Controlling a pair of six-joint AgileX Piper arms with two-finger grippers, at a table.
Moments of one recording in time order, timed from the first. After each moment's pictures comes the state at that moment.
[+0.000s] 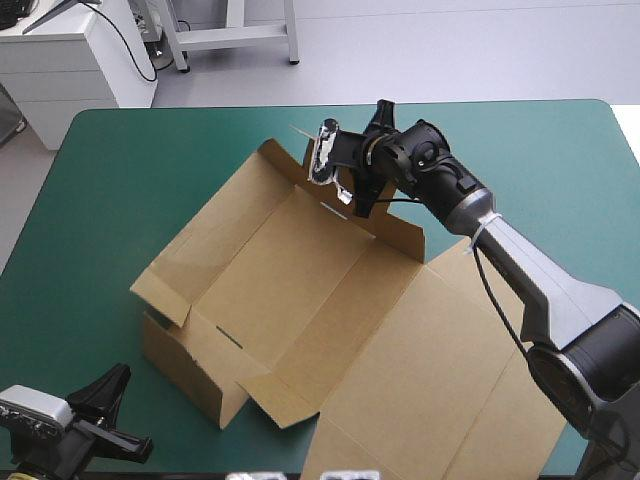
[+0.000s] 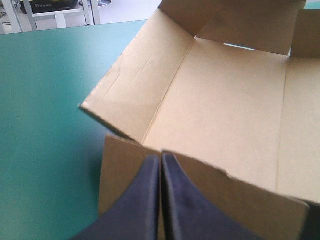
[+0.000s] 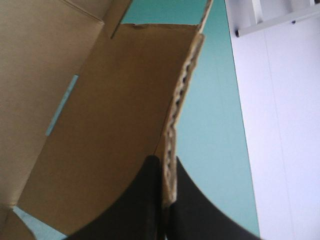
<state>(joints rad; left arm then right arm) -0.27 -0.02 -0.40 -0.05 0.76 0.03 0.59 1.82 -1.83 -0.21 0.80 -0.79</state>
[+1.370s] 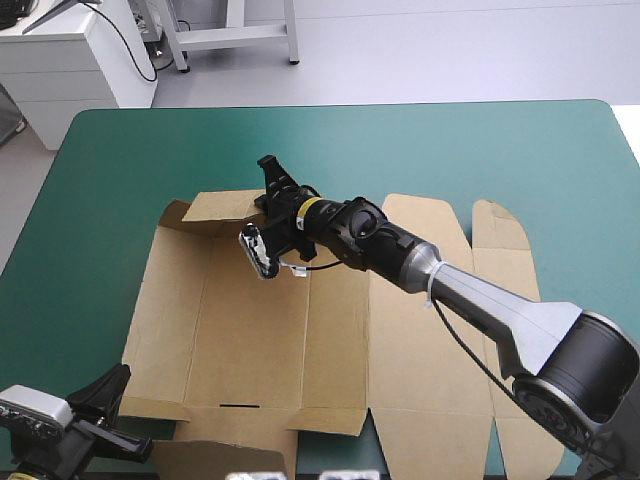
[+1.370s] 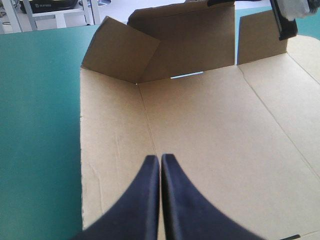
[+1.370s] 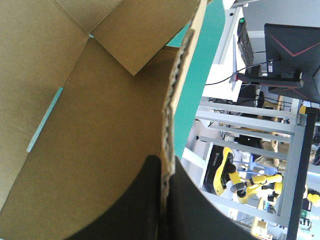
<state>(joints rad) -0.27 -0.02 -0.40 -0.05 0.76 0.03 0.82 1.82 -1.56 -0.08 0.23 -1.43</state>
